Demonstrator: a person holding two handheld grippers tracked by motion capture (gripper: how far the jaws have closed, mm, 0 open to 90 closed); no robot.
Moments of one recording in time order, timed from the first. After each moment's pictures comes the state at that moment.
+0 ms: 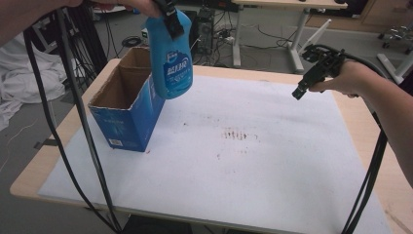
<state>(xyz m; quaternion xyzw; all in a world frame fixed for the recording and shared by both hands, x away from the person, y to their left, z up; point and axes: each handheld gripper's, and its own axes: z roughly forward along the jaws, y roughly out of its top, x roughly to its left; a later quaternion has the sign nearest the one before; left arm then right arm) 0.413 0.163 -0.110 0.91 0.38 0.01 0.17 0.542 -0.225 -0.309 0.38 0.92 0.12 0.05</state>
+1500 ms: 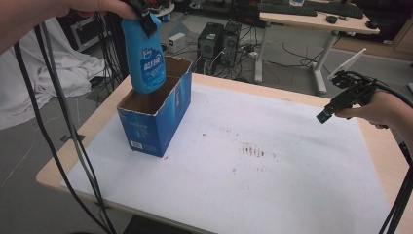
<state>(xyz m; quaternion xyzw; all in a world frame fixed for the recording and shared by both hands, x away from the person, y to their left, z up) 0.407 0.273 -0.118 0.84 0.52 0.05 0.18 0.549 -0.231 -0.313 0.39 0.91 0.12 0.04</state>
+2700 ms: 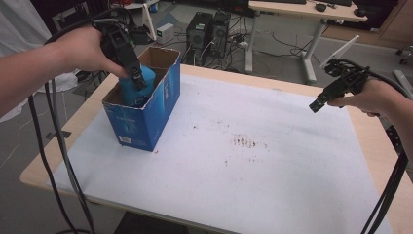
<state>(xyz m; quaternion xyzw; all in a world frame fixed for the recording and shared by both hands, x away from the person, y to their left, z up) 0.415 0.264 -0.249 0.90 0.42 0.02 0.10 0.548 -0.236 -0.313 0.39 0.91 0.12 0.04</state>
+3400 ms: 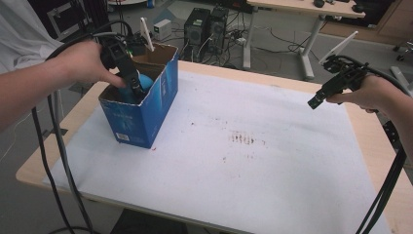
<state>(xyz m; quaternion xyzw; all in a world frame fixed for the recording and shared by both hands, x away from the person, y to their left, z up) 0.414 0.265 -0.276 0.91 0.41 0.02 0.10 0.547 -0.236 -0.312 0.39 0.91 0.12 0.04</state>
